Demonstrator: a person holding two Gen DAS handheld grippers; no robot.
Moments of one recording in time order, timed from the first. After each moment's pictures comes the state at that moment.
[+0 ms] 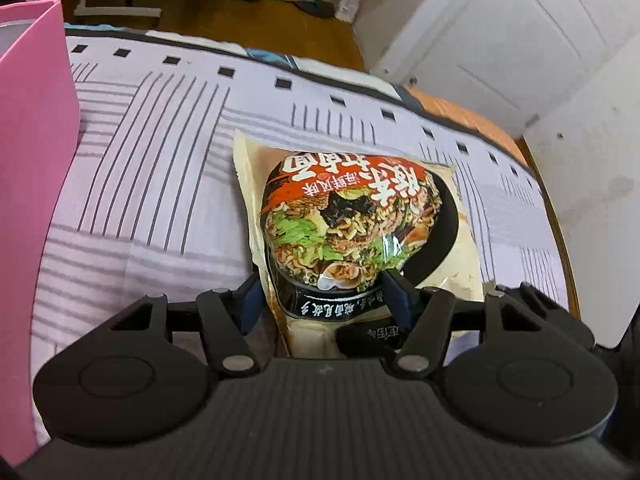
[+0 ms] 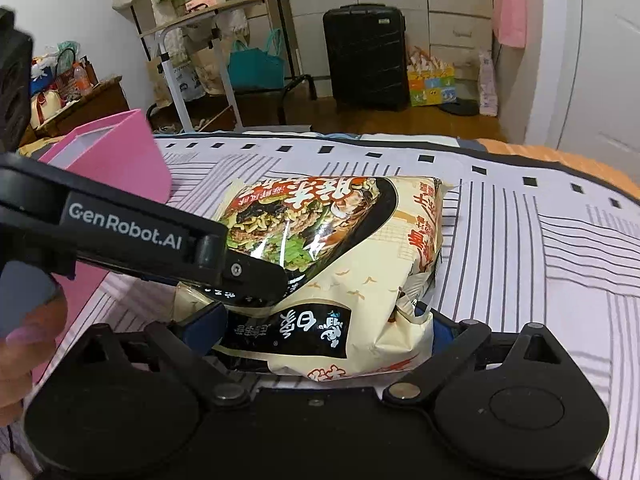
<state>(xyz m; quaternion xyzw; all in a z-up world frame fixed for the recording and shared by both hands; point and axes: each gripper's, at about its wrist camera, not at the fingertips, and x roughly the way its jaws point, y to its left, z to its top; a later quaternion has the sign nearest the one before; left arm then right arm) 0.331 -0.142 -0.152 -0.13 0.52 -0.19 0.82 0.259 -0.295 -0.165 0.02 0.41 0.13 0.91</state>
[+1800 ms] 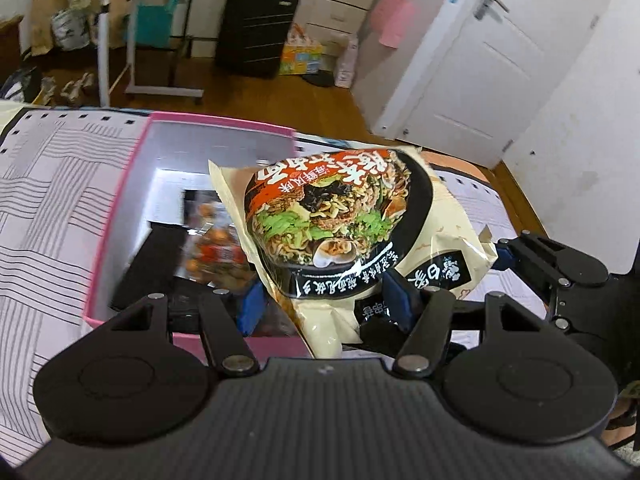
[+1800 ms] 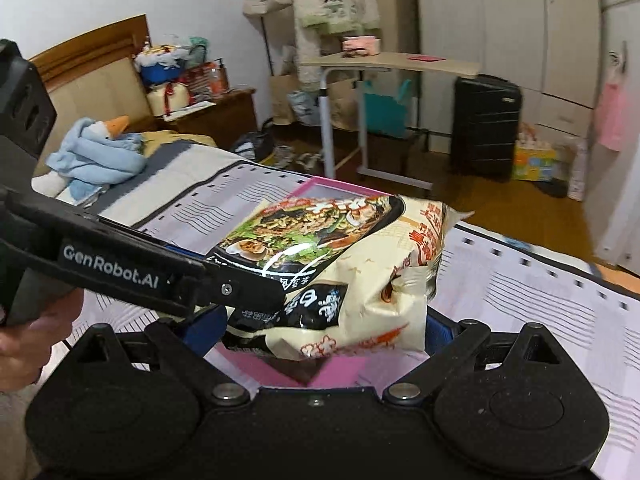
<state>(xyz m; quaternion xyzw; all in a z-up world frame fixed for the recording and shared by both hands) 0.167 0.090 0.018 -0.10 0.44 -0.20 0.87 0.165 -0.088 -0.010 -0.03 0.35 0.25 0.90</state>
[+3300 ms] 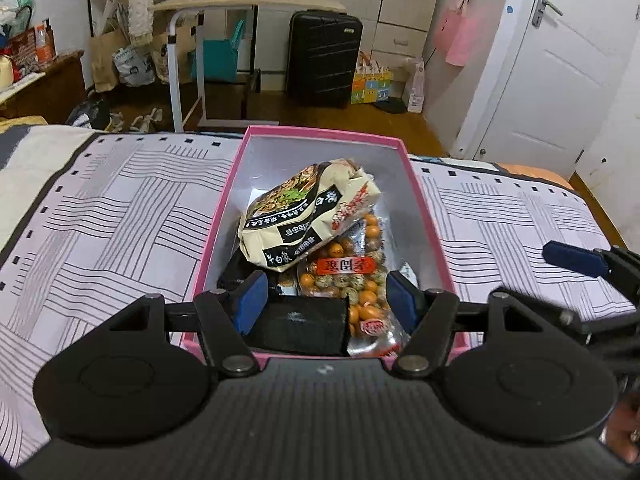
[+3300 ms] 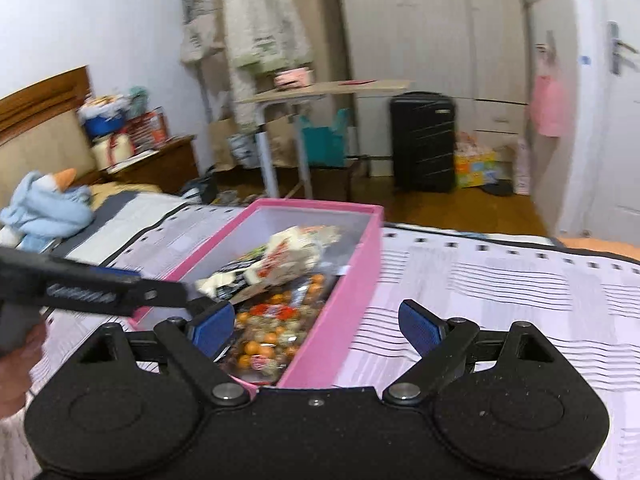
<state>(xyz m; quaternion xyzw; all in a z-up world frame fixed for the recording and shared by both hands) 0.166 0.123 -0.024 -0.03 0.38 -0.10 0.92 0.134 -0.100 -0.032 0.03 0.30 0.14 0.94</state>
